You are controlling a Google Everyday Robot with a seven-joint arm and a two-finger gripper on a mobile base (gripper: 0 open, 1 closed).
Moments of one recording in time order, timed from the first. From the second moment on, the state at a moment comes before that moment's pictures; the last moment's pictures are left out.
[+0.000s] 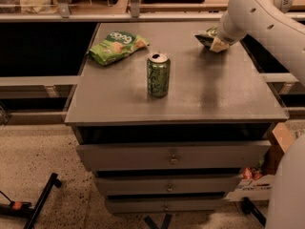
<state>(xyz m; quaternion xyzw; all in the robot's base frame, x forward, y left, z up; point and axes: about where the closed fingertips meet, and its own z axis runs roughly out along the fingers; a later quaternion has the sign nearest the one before) 0.806 -0.250 0.879 -0.53 0.74 -0.24 0.34</state>
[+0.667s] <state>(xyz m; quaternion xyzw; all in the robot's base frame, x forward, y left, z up) 0.807 -0.250 0.874 -0.53 0.74 -0.24 0.33</state>
